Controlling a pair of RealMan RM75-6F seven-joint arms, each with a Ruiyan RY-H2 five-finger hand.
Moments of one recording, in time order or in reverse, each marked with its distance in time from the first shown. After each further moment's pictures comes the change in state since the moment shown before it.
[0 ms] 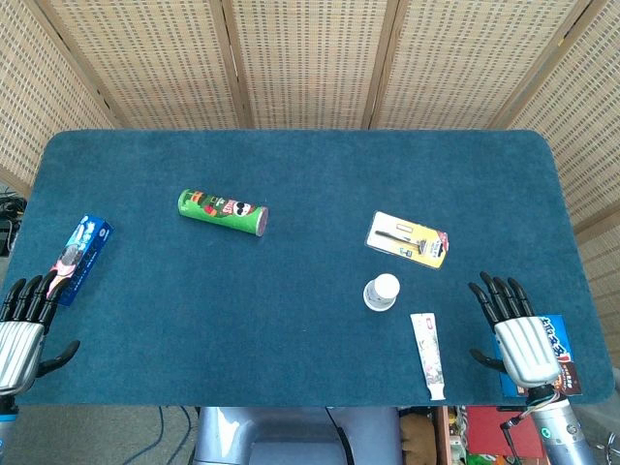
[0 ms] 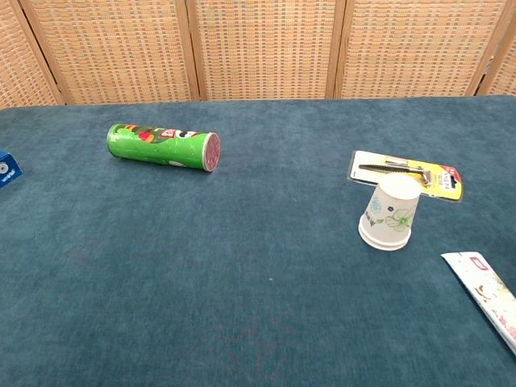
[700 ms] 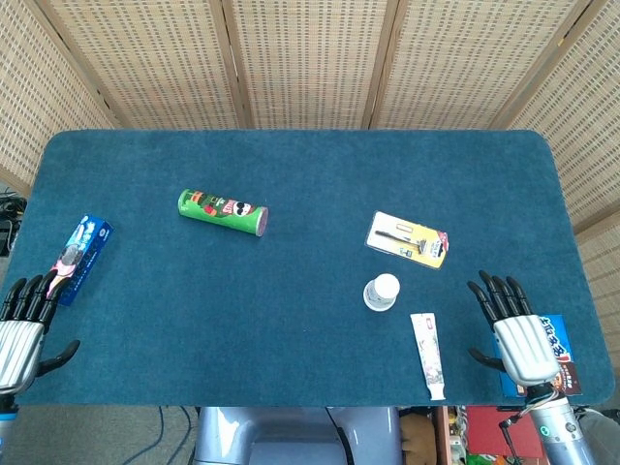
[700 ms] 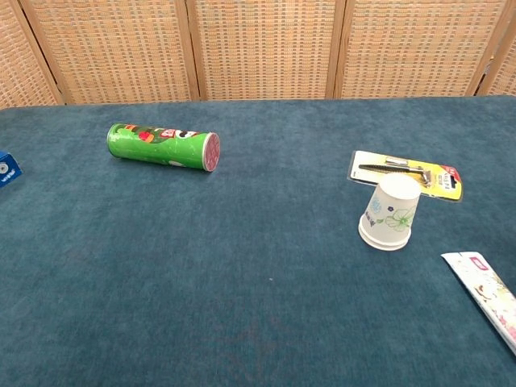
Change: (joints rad) left arm -0.004 0.002 -0.001 0.010 -0.004 -0.009 -0.018; right arm 0.006 0.000 0.004 -0.009 0.008 -0.012 0.002
